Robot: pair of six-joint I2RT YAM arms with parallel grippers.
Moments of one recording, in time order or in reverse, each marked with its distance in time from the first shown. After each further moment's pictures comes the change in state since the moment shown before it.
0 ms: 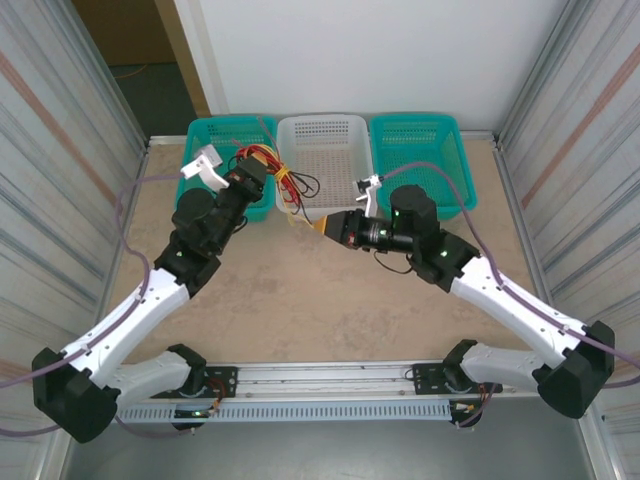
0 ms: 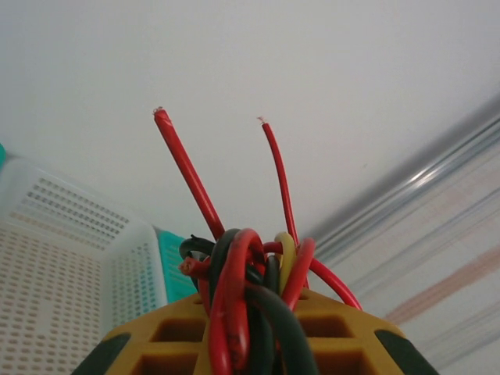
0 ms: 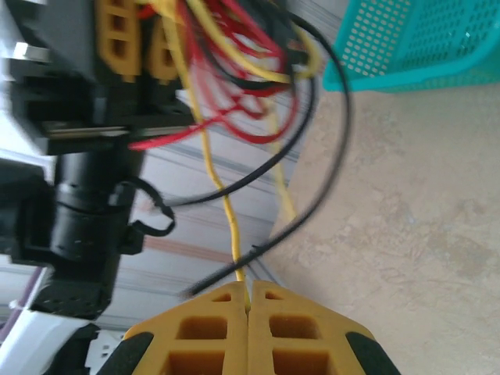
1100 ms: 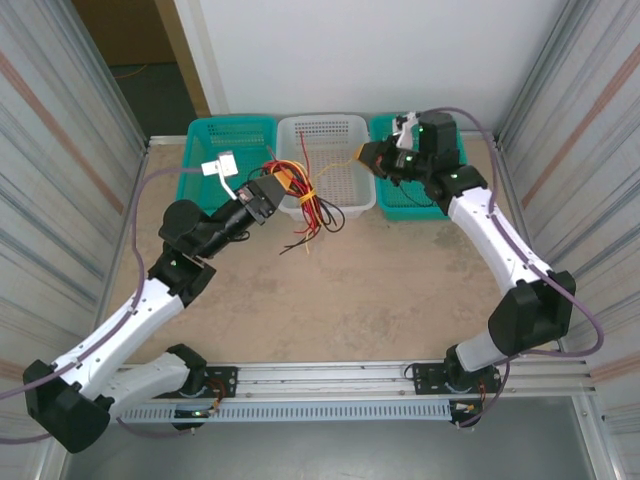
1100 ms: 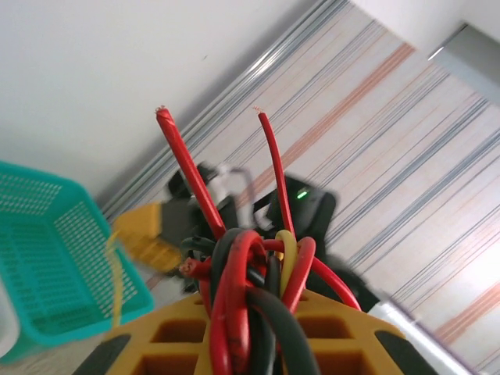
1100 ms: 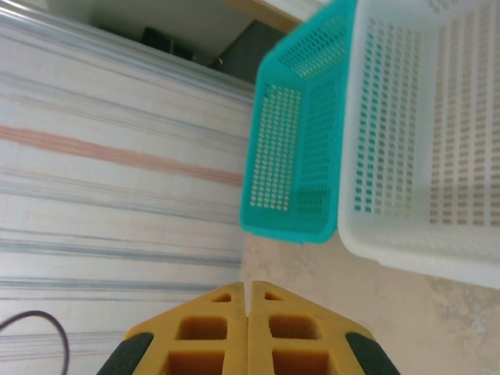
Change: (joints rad) left arm -0.038 -0.061 -0.021 0.125 0.490 -0.084; right arm -0.422 0.382 0.354 -0.138 -0.147 -0.042
